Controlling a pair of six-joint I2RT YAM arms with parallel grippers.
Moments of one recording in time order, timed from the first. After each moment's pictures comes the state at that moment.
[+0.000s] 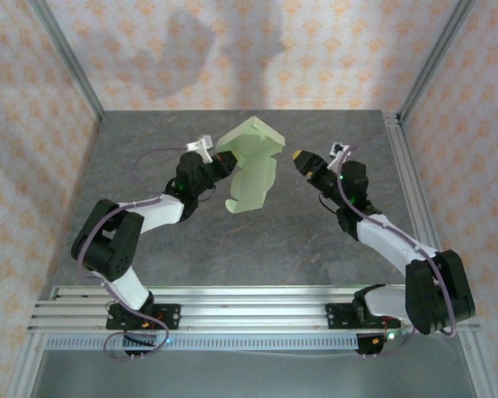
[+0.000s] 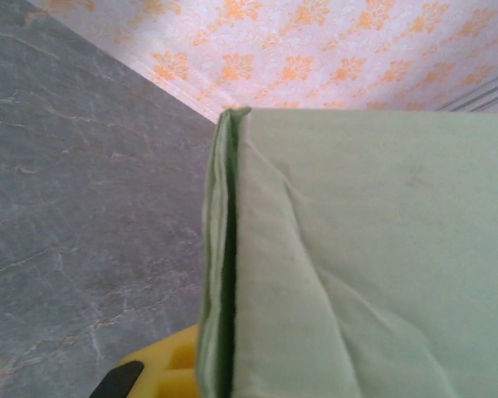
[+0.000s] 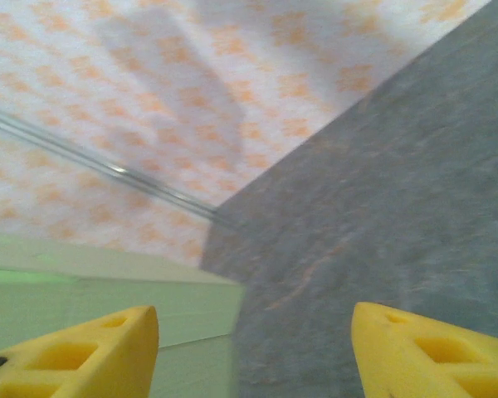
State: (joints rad) left arm -0.37 1.68 0.84 0.66 0.21 -0.91; right arm 0.31 1.26 0.64 0.51 -0.33 0.96
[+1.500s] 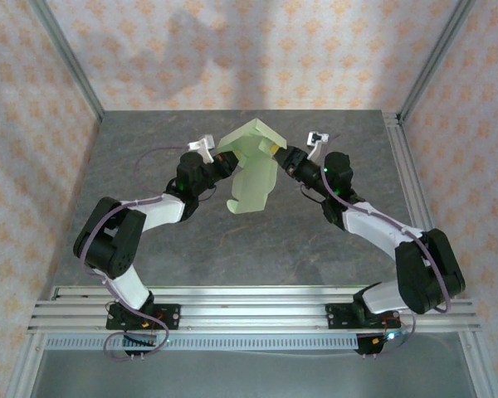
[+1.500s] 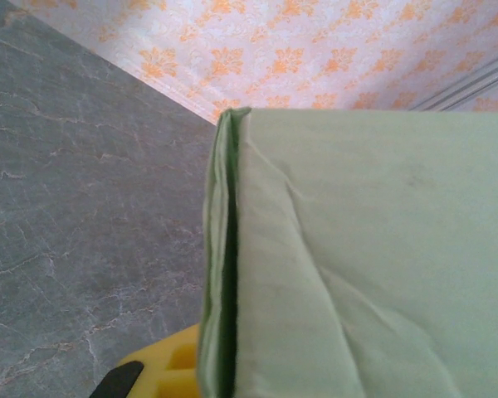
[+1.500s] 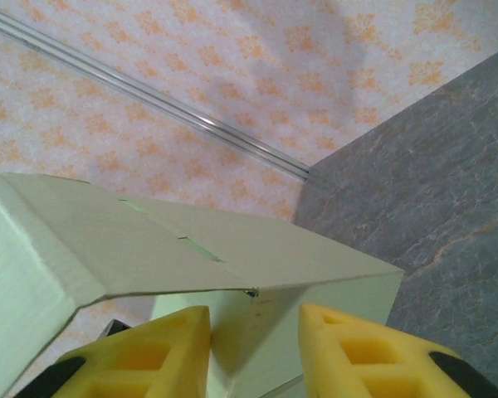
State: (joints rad) left arm -0.37 1.69 0.84 0.69 0.24 -0.87; right arm 0.42 1.40 0.77 0.63 -0.43 1.05
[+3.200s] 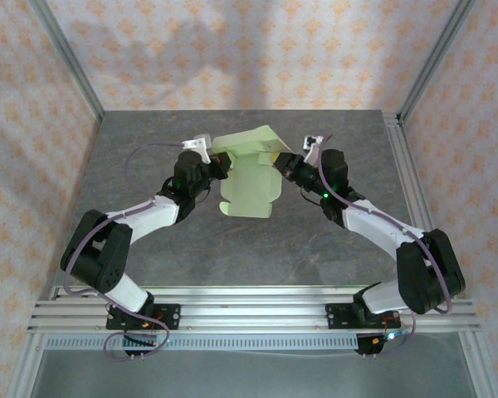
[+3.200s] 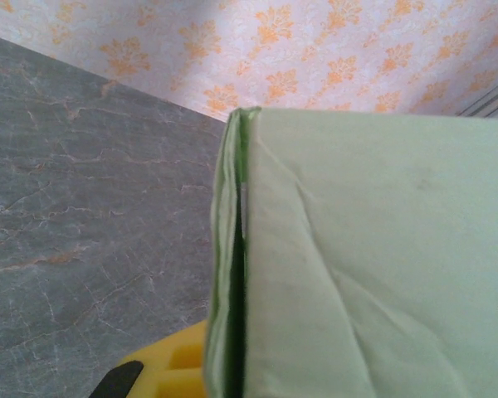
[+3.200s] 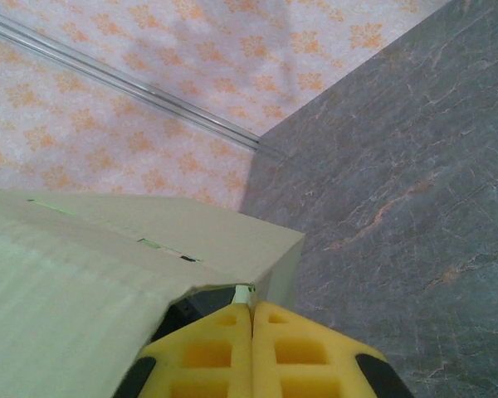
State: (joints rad) left arm -0.39 1.57 0.84 0.48 0.07 -0.65; right arm 0.43 1.39 0.81 0.42 -0.41 0.98
